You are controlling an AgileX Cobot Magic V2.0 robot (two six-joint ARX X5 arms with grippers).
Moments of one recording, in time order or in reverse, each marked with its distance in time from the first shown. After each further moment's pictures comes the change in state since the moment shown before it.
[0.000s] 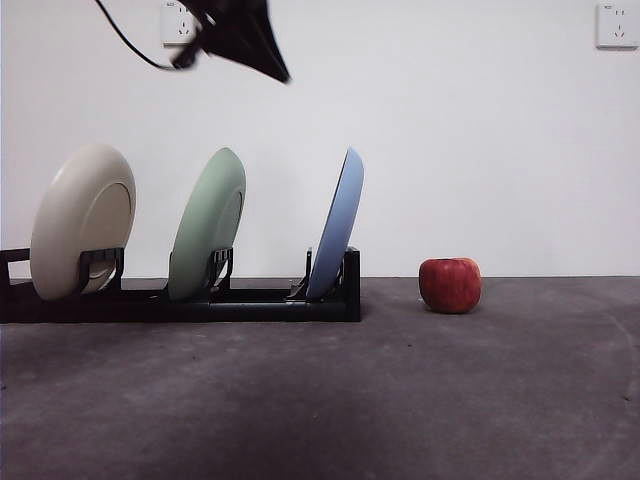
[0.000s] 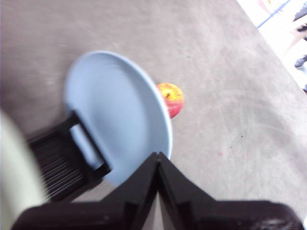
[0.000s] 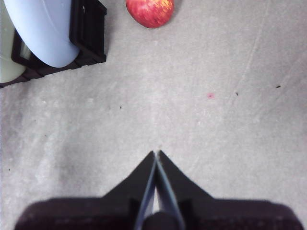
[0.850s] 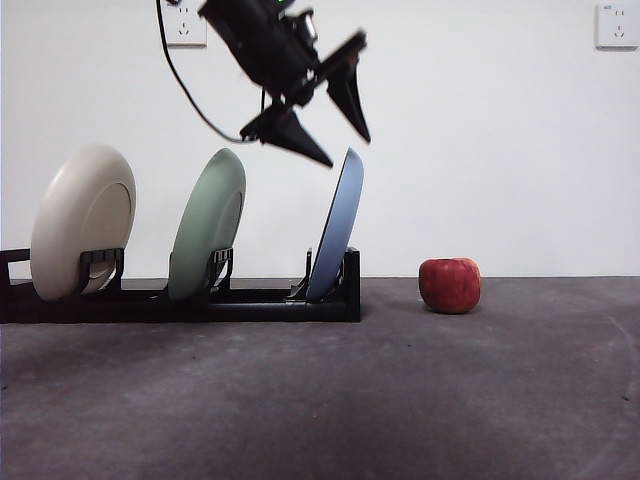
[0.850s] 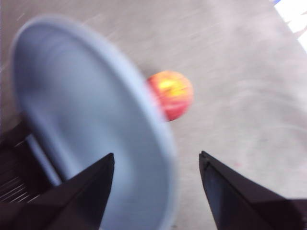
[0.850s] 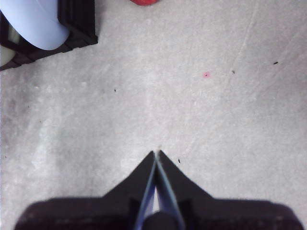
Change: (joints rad) left arm -0.116 0.179 0.002 0.136 -0.101 -0.080; right arm 0.000 0.000 0.000 -0.066 0.000 0.000
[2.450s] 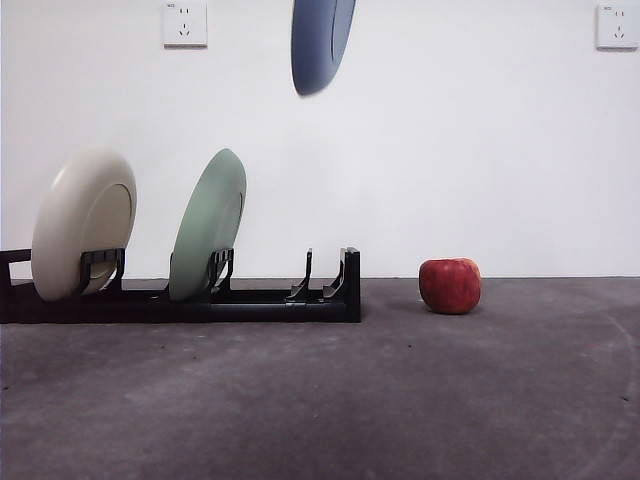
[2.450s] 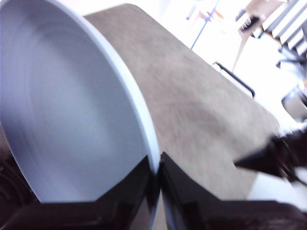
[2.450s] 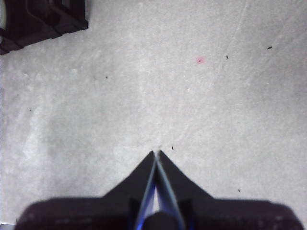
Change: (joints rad) left arm -0.147 -0.417 0.077 -0.248 -0.018 0.086; right arm 0.000 0.000 0.000 -0.051 0.016 -0.019
